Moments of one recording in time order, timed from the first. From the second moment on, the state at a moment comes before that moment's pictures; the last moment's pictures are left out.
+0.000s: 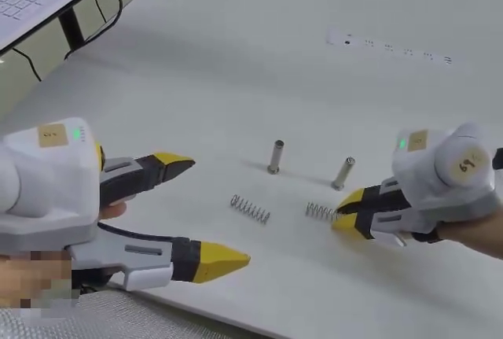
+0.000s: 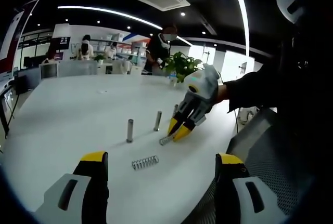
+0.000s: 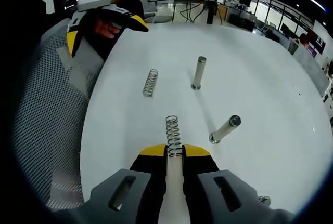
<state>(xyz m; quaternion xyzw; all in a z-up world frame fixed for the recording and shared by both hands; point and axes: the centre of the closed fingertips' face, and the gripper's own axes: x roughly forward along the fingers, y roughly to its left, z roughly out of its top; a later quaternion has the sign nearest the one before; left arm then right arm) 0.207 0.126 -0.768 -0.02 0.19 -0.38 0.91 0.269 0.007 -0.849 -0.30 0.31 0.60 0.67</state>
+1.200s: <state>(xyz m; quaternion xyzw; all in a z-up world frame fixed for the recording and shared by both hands) 0.191 0.092 -0.737 0.01 0.13 -0.50 0.86 0.197 0.067 -0.744 -0.35 0.20 0.69 0.60</state>
